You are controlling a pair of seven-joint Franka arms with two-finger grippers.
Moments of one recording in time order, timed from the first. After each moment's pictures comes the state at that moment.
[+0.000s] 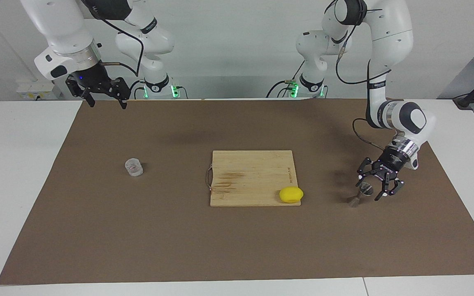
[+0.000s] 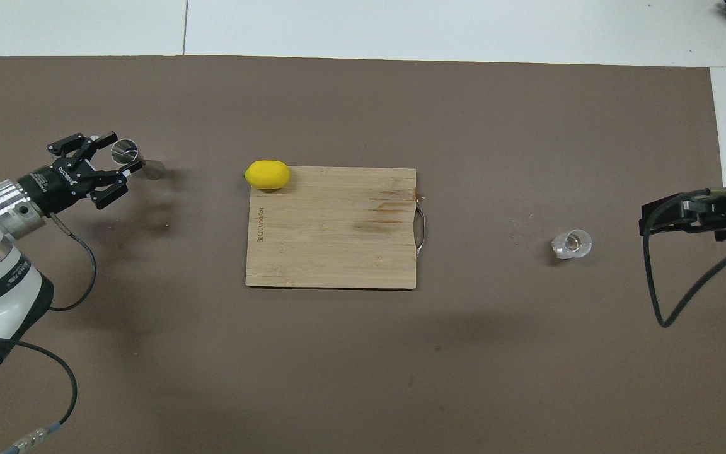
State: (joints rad) left arm -0.03 0.36 0.25 -2.02 -1.69 2.12 -0.91; right arm 0.03 -0.06 0.00 -1.63 -0.02 1.51 0.13
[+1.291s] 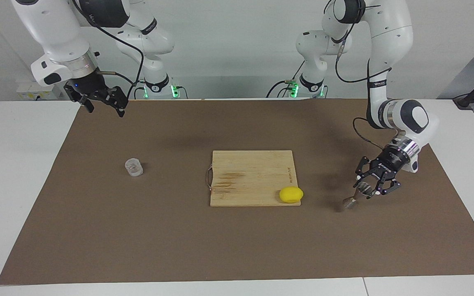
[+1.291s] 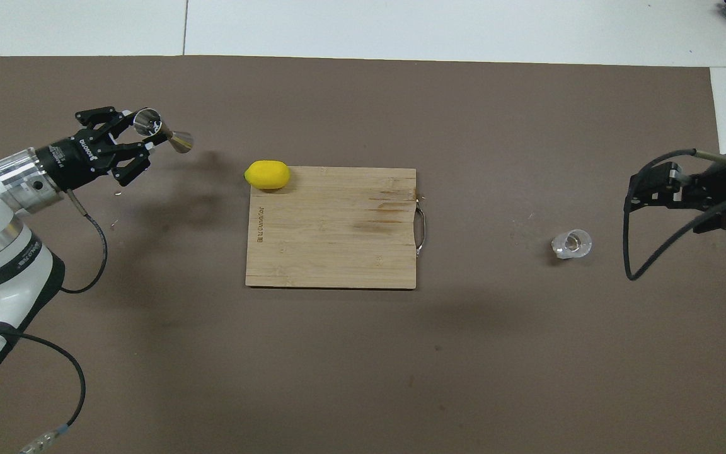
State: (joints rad) left arm -0.05 0.34 0.15 -1.92 -1.69 2.00 -0.94; right arm 0.01 0.02 0.00 -1.59 0.05 1.55 0.37
